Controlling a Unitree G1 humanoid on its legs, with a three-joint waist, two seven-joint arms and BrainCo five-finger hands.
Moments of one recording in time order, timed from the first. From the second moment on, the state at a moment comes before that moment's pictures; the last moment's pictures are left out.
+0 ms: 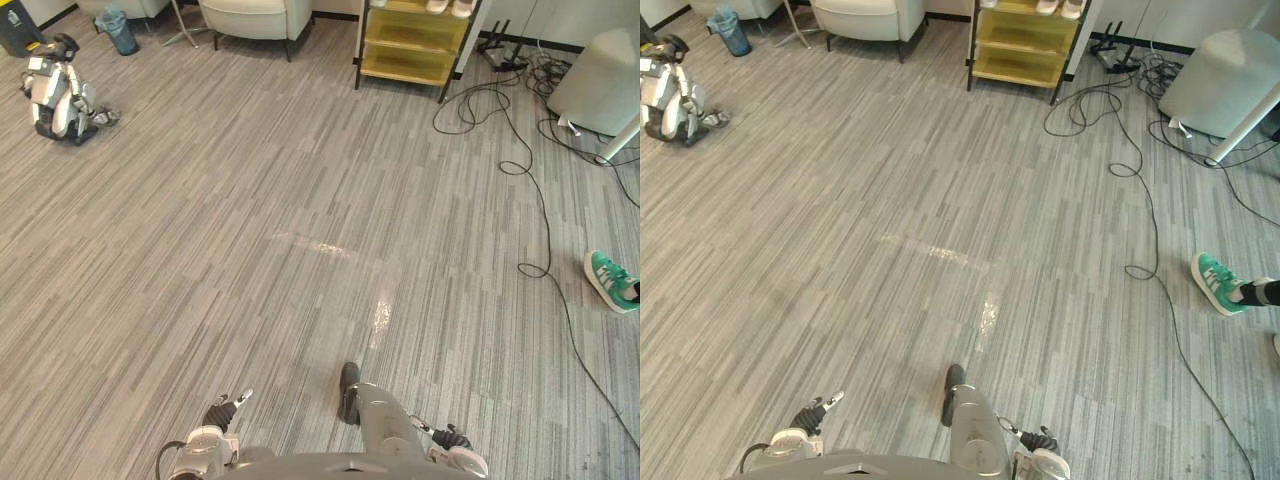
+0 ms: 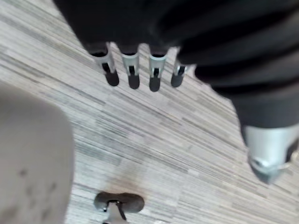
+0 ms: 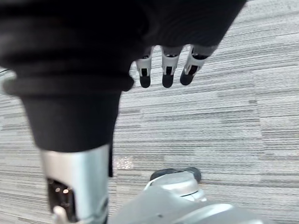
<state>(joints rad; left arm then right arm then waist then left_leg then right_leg) 0.02 0.02 0.12 1.06 0.02 -0.03 0.06 0.08 -0.09 -0.36 1.00 0.07 -0.01 -0.15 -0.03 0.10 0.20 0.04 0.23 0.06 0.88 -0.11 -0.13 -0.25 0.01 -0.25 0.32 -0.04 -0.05</state>
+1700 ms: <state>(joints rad) 0.02 0.04 0.02 1.05 0.01 -0.04 0.06 0.11 -0.09 -0.37 1.04 0.03 -0.02 -0.16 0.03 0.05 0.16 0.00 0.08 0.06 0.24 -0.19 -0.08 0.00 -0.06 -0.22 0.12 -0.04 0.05</state>
